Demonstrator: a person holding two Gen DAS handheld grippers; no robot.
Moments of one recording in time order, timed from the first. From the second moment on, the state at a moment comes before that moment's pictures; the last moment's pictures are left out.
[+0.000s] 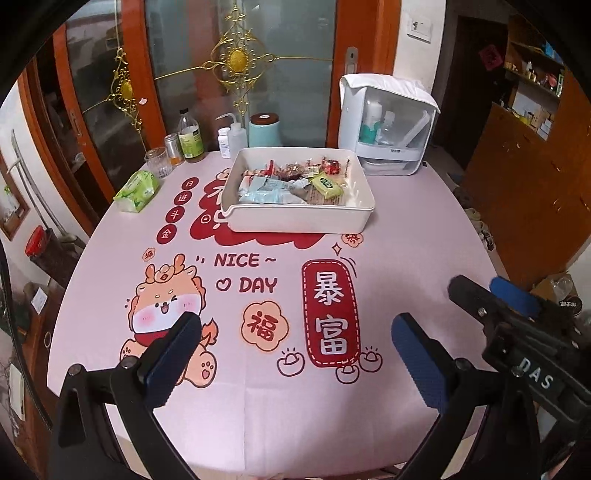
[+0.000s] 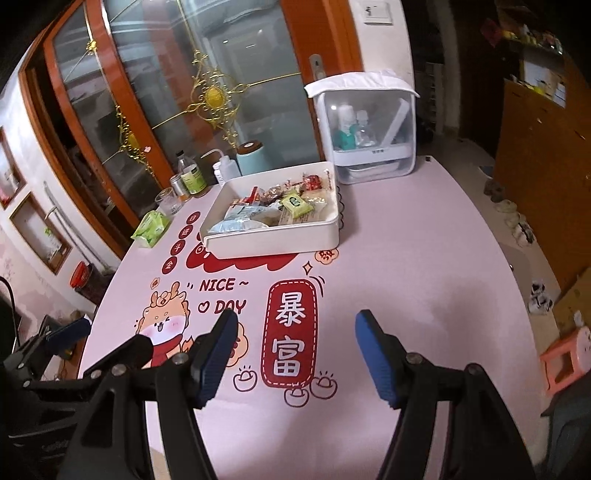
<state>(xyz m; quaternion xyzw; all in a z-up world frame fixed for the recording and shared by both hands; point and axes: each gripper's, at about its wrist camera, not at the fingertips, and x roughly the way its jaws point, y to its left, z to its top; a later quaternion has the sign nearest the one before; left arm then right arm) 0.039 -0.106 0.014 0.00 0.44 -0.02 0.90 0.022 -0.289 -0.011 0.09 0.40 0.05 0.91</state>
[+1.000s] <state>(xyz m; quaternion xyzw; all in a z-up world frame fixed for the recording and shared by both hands) 0.032 -0.093 0.012 0.01 0.43 -0.02 0.90 0.001 -0.275 -0.008 0.08 0.40 0.02 0.91</state>
